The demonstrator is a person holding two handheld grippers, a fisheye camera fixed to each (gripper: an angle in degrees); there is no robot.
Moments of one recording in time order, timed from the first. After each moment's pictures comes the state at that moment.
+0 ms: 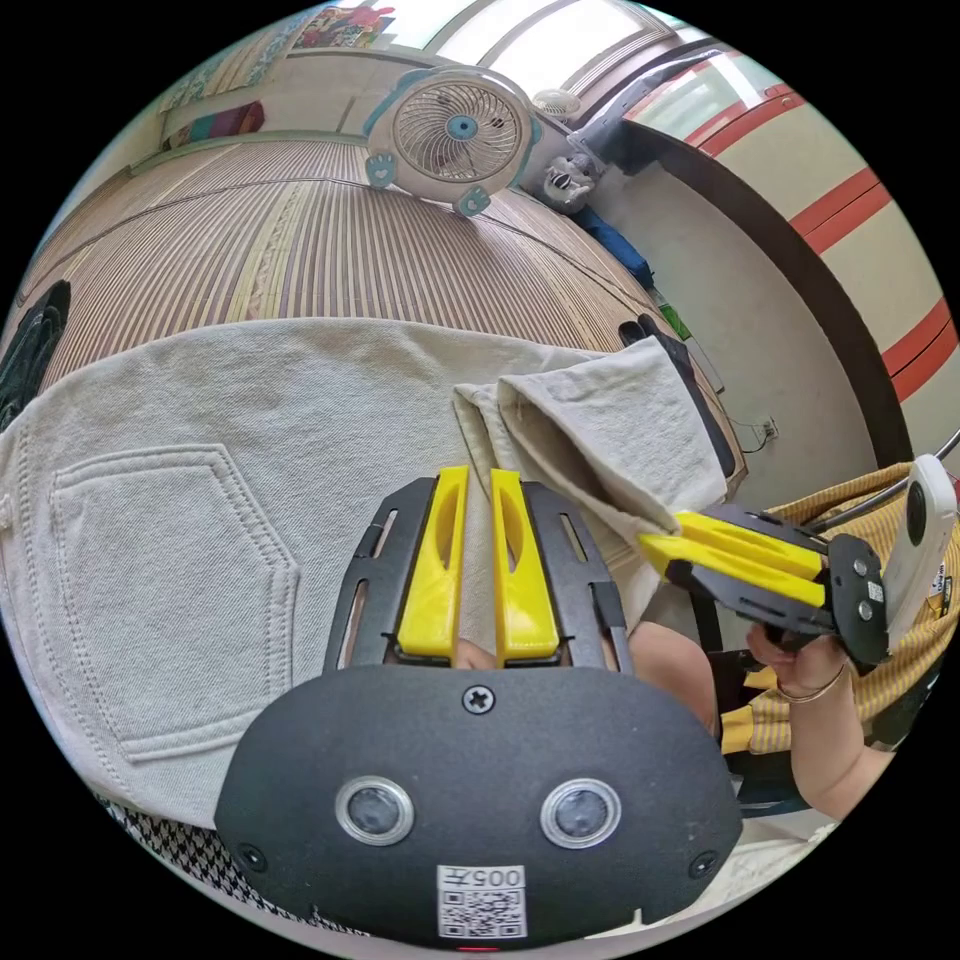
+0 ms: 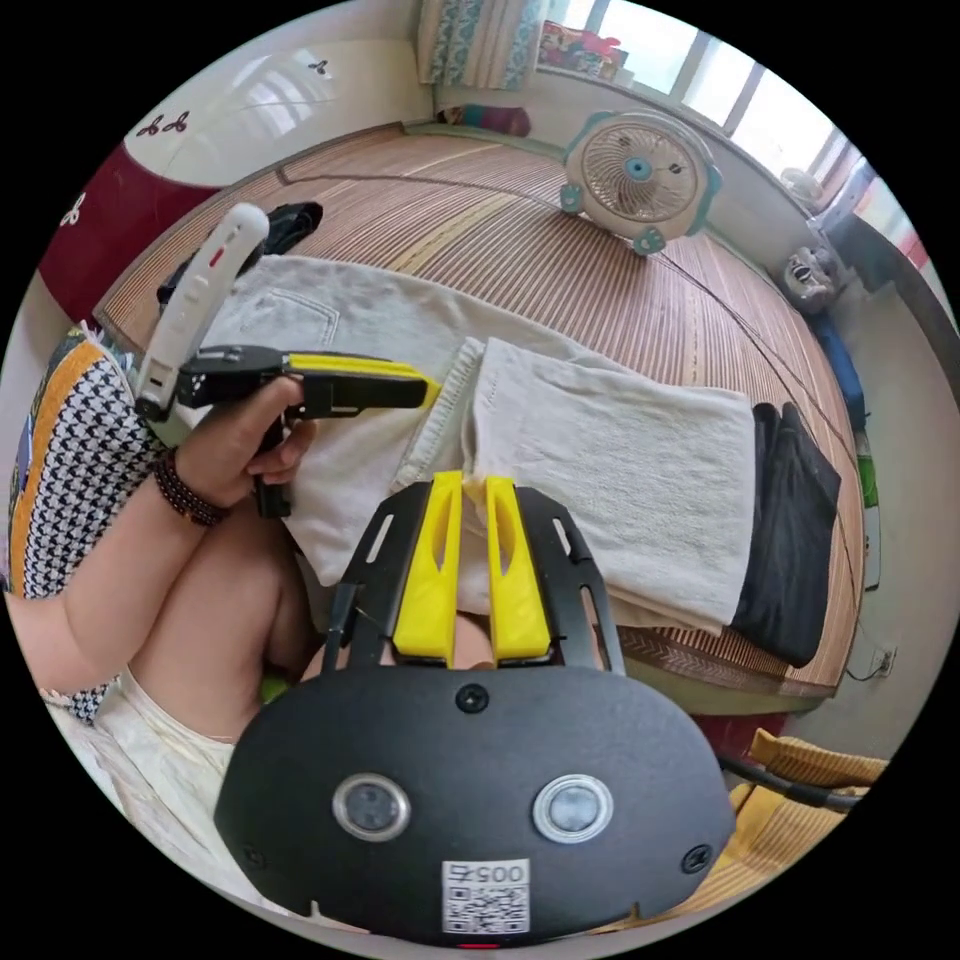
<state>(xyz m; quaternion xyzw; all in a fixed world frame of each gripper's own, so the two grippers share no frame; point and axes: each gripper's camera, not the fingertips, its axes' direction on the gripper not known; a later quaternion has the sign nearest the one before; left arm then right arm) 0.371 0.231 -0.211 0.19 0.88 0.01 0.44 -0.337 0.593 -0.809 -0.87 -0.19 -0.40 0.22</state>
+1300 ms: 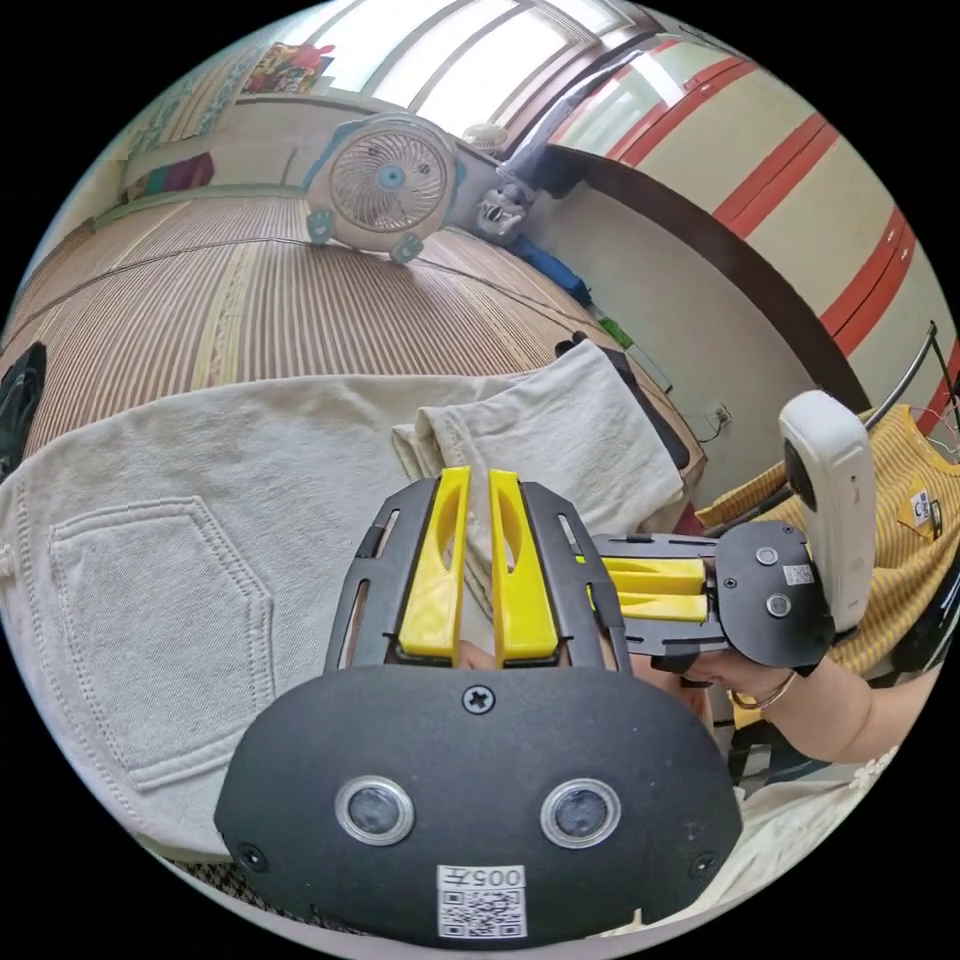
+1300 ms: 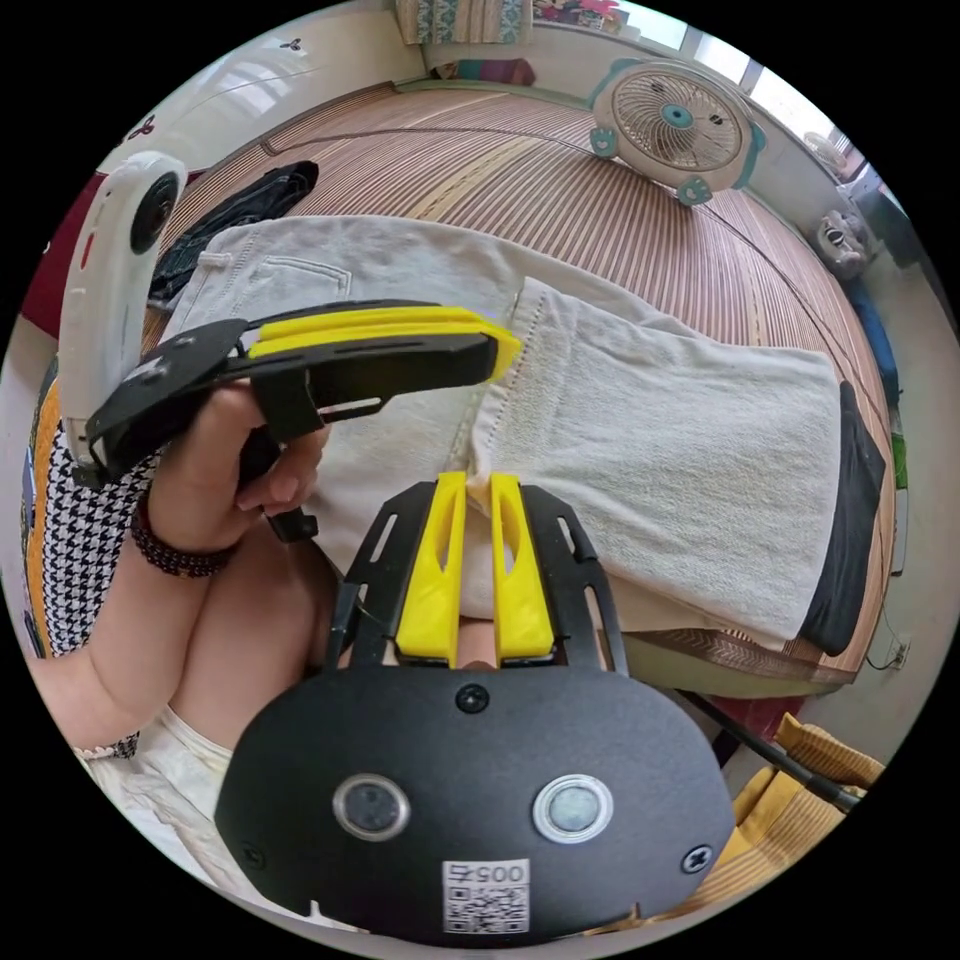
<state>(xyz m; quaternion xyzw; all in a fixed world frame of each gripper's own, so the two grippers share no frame) 0.375 0.241 -0.217 0.27 0.88 0.00 0.39 -0.339 0.656 -0.844 -0.90 -0.15 -0.39 0.15</state>
